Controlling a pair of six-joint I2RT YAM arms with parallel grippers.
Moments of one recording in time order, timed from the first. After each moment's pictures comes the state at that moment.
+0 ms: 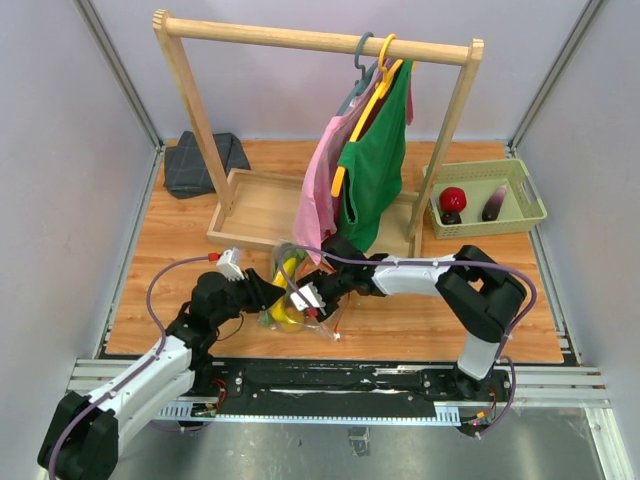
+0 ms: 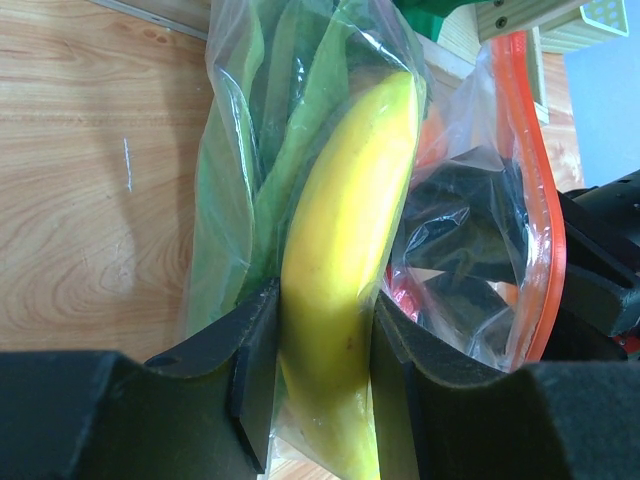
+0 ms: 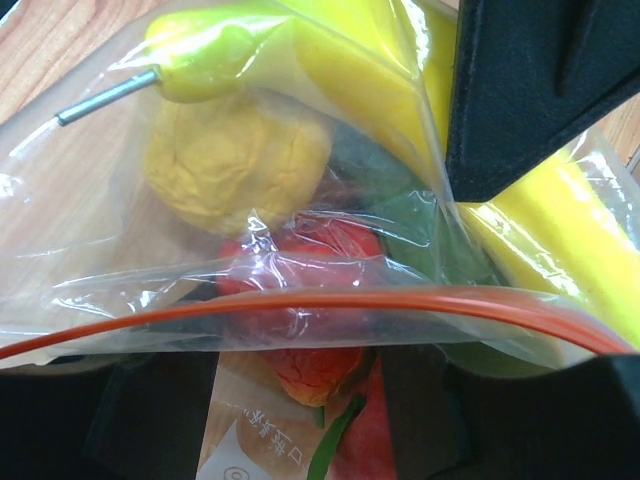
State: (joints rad) left arm -0.45 0.68 0.08 0.21 0.22 -0.73; right arm 0.92 1.77 0.92 -0.04 -0.68 -1.20
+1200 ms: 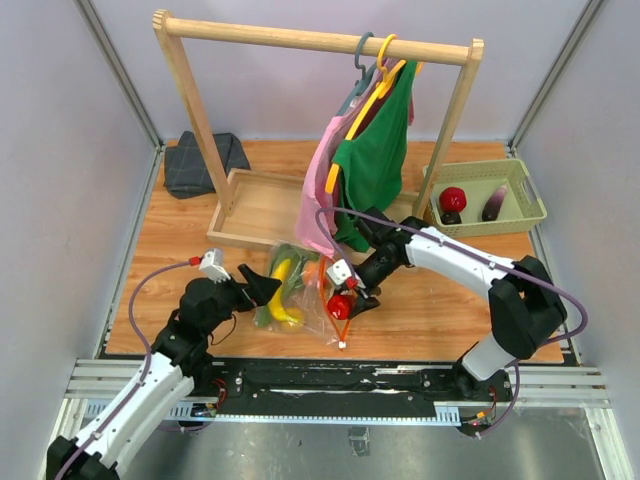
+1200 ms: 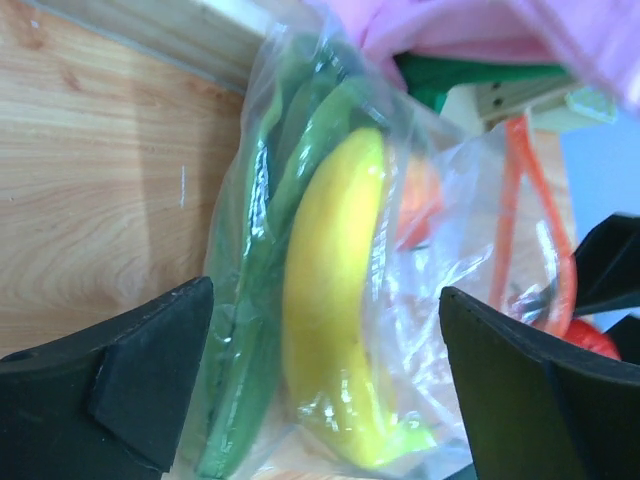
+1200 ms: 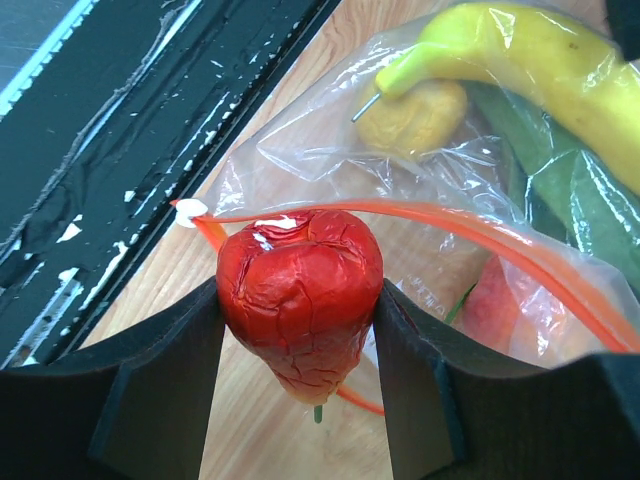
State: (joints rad) left arm -0.45 0.40 0.09 -0.03 0.07 -0.77; right arm 0.71 1.58 1.10 -0.88 -0.96 -1.40
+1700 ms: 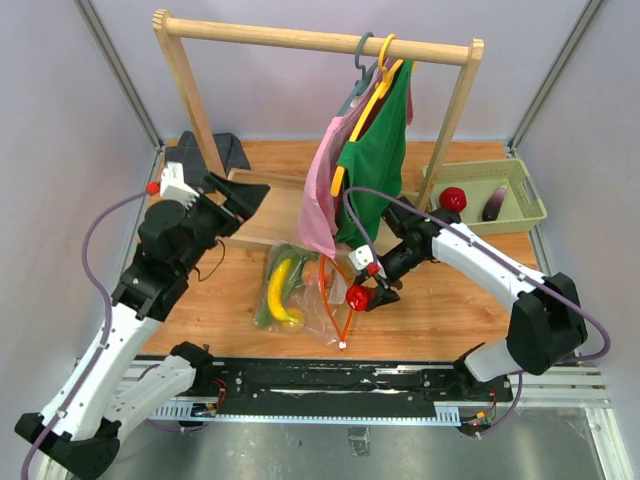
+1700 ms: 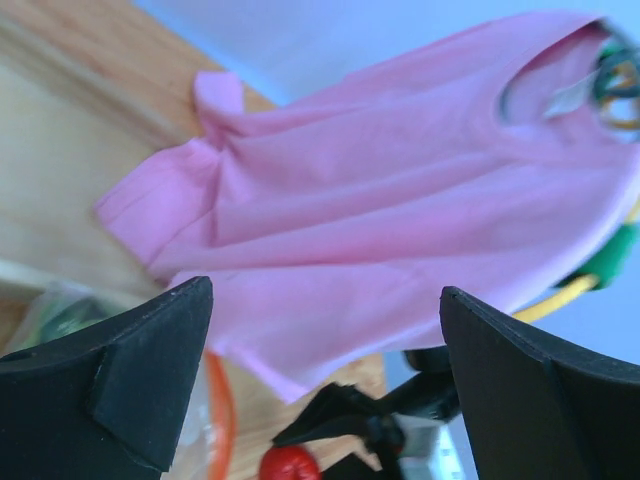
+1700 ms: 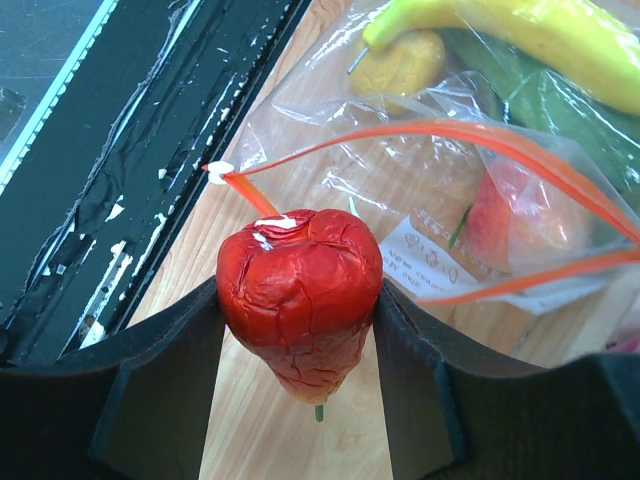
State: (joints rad) left arm -0.45 0.74 0.90 -0.28 -0.10 -0.96; right arm 0.58 1.47 1.10 -1.05 -0.98 -1.43
